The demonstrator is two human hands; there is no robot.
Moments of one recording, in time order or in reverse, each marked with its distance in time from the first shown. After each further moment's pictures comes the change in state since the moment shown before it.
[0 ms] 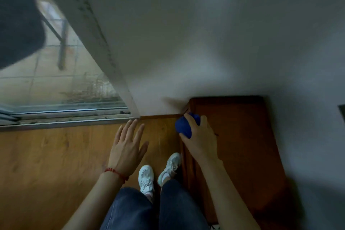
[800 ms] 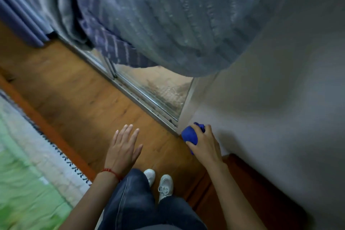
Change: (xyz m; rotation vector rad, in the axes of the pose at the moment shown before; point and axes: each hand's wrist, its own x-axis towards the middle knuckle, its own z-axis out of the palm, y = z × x) left_hand -0.141 -0.001 -0.062 -0.068 0.232 -0.750; right_hand 0.013 -0.111 -0.050 -0.154 -0.262 -0.668
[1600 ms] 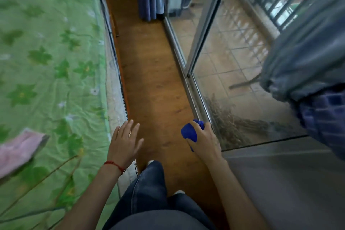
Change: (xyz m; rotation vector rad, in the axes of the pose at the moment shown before) left_hand -0.095 -0.178 -0.021 -0.141 0.102 -0.628; right_hand 0.074 -0.236 0.083 -0.207 -0.268 -0.541
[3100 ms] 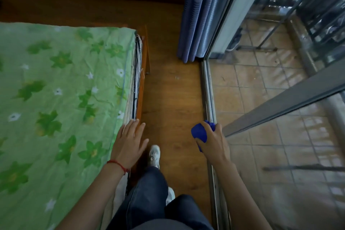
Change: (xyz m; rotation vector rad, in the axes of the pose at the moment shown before) left_hand 0.462 -0.141 -0.158 -0.038 0.103 -0.200; right_hand 0.534 -0.157 -0.136 -0.023 -0.010 -0.212
